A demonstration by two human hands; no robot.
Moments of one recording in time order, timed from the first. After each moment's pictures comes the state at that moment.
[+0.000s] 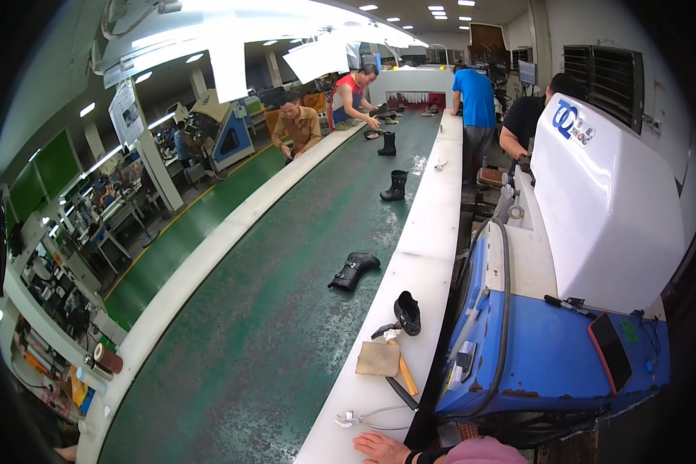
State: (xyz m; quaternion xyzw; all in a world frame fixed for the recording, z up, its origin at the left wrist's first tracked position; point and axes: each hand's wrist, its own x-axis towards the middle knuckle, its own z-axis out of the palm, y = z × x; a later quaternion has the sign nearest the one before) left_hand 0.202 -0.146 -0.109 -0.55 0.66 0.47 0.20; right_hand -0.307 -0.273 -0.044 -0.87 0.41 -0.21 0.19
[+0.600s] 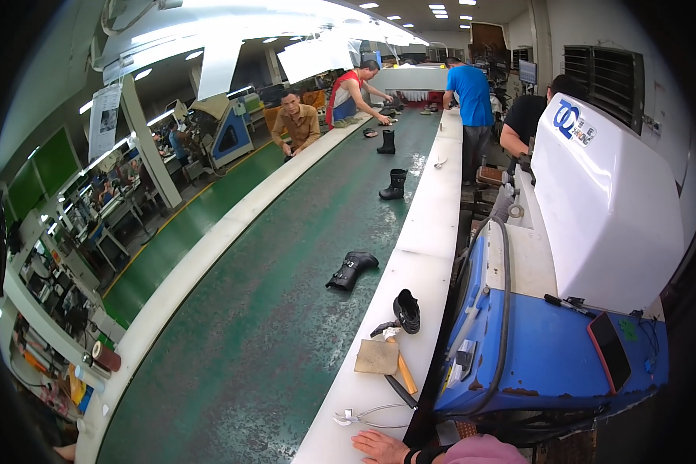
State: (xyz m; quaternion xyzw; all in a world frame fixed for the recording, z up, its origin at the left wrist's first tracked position) left_hand 0.196 -0.140 -0.109 -0.55 0.65 0.47 0.23; right_hand -0.307 -0.273 -0.041 -0.87 0.41 -0.19 0.18
